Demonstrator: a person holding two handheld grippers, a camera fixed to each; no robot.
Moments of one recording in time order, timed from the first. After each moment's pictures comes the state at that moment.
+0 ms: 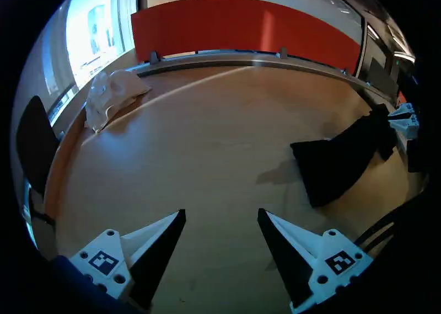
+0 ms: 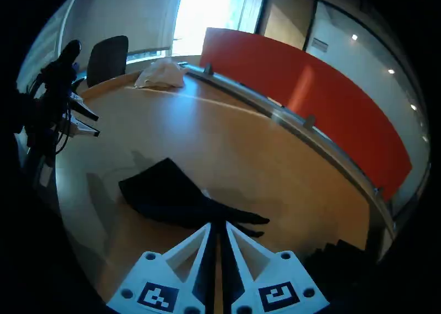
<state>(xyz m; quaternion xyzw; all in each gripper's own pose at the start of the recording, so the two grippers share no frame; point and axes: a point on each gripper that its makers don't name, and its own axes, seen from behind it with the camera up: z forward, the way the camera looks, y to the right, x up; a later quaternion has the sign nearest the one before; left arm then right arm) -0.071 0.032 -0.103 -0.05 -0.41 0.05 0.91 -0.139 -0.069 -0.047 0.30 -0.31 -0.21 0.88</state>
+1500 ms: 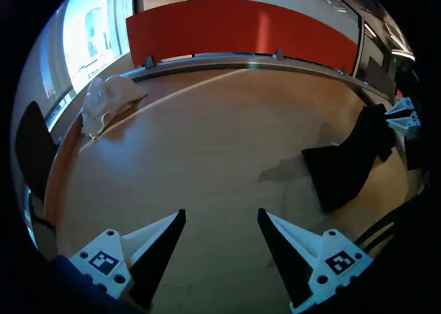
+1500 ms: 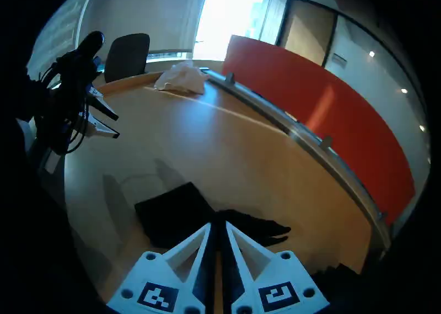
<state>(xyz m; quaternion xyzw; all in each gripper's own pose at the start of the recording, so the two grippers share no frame) -0.065 0.040 -0.091 -0.06 -0.41 0.05 0.91 -0.132 -0.114 -0.045 0.36 -0.29 -0.24 0.86</state>
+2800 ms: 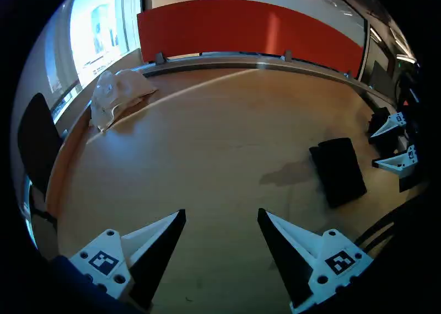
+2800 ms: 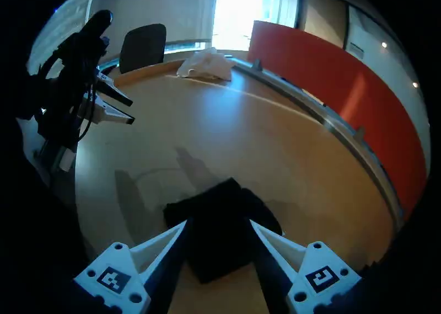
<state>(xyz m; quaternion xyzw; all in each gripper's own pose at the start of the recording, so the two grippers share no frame) -0.065 0.019 -0.104 -0.04 -0.41 0.05 0.91 -0.188 -0.170 -0.075 0.40 -0.33 -0.22 0.83</state>
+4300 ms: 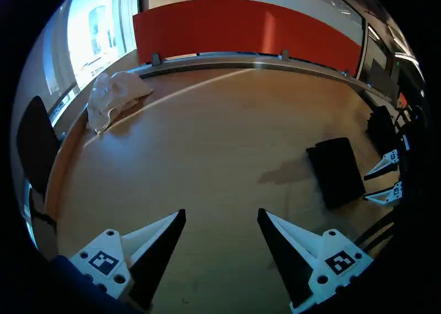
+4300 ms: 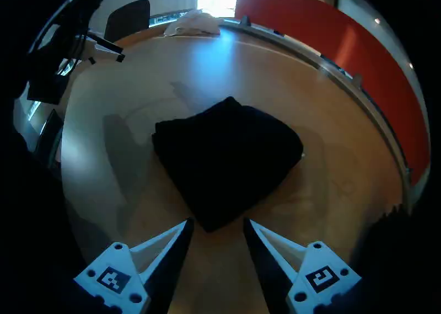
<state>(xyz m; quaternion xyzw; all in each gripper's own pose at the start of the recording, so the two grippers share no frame) -0.065 0.028 -0.099 -0.05 -0.41 0.05 0.91 -0.279 -0.107 -0.130 0.35 -0.43 -0.22 0.80</state>
